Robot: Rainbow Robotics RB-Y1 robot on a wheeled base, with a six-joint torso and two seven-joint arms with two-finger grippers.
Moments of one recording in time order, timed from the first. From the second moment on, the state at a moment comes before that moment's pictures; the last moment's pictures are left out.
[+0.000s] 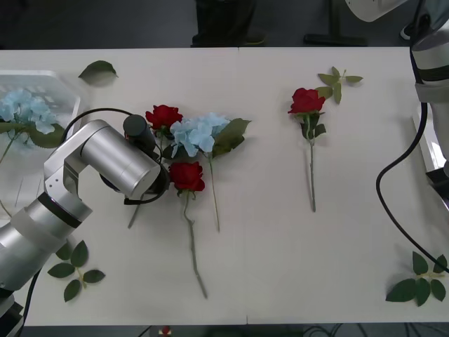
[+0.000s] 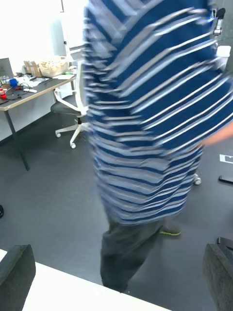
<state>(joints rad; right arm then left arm) -0.99 -0.46 0.22 -1.72 -0.24 0.89 1.18 -0.52 0.47 -0.52 -1.56 0.30 1.42 -0.96</state>
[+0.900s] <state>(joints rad) -0.97 -0.59 0.07 -1.99 -0.90 1.81 1.04 -0.52 0.47 -0.52 -1.56 0.30 1.42 -0.96</state>
